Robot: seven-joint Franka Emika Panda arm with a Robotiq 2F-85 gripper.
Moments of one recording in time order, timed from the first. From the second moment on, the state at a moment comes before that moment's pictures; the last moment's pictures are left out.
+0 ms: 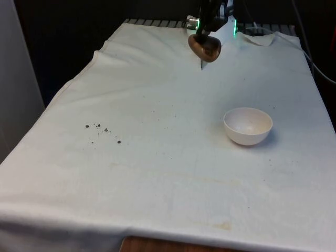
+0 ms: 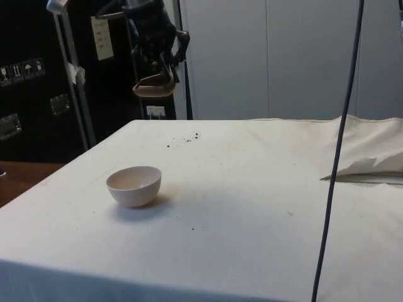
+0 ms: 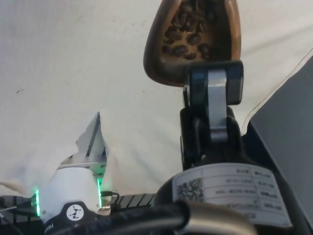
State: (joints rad) arm 0.05 0.19 0.05 -1.91 -0.37 1.95 1.44
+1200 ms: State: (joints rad) arm 0.05 0.20 0.08 -1.91 -0.44 1.98 1.26
